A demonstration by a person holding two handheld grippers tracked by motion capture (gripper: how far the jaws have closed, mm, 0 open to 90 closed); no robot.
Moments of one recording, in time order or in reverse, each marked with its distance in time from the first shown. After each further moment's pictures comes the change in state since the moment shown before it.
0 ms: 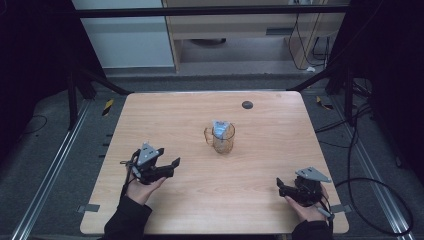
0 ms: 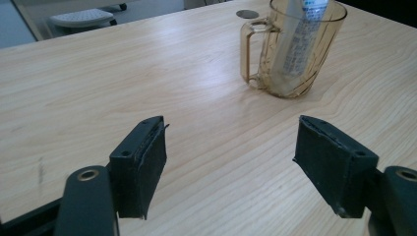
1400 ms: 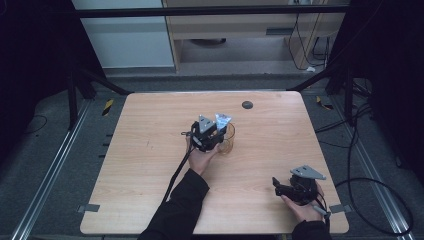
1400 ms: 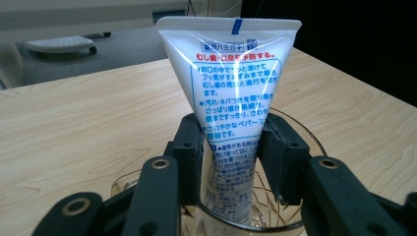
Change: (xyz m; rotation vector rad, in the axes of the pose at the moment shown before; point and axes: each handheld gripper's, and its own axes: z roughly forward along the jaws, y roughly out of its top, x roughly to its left) left arm -0.080 0.078 0.155 -0.107 -0.023 -0.016; right arm 0.009 0.007 0.003 0.010 0.032 -0.035
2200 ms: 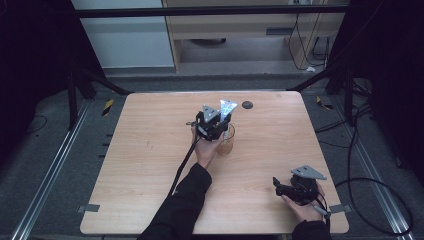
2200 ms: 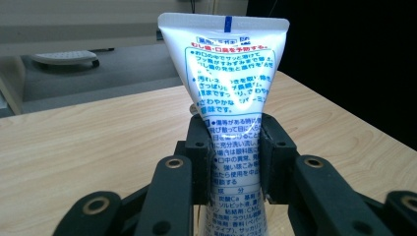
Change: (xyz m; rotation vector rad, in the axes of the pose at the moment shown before) left arm -0.002 0.027 0.019 -0.058 0.003 -0.065; right arm -0.001 0.000 0.000 -0.003 0.000 0.002
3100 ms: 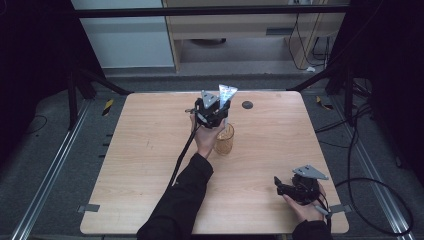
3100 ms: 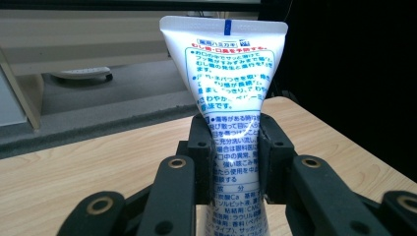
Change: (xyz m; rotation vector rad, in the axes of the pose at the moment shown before) left arm -0.001 0.045 0.000 -0.032 0.047 0.014; right arm -0.003 0.000 -0.001 -0.004 -0.009 0.011
